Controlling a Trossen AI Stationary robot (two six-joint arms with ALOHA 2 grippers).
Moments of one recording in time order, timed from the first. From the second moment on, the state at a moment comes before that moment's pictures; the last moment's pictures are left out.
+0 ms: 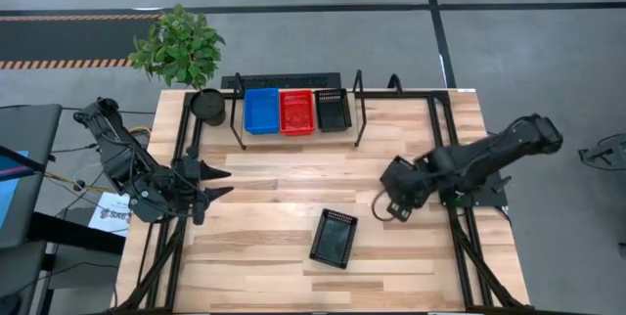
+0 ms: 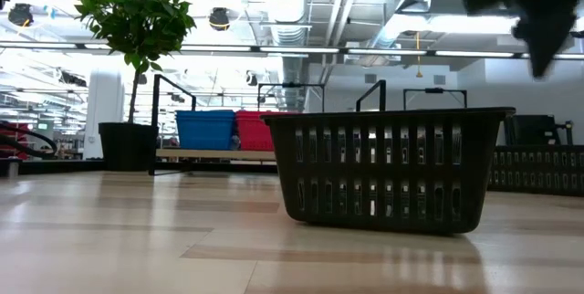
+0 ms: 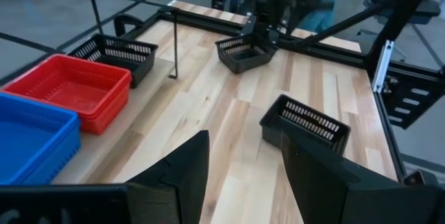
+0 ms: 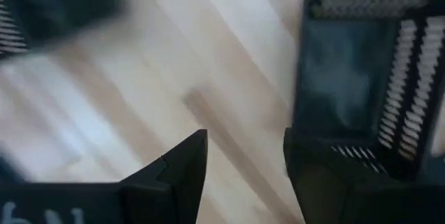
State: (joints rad) left arm -0.84 0.81 0.94 -0.85 -0.94 -0.78; right arm 0.30 1.25 1.07 -1.20 0.04 0.95
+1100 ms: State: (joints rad) left arm -0.84 0.81 0.91 -0.85 -1.00 -0.82; right arm 0.09 1.25 0.73 -0.34 0.01 0.80
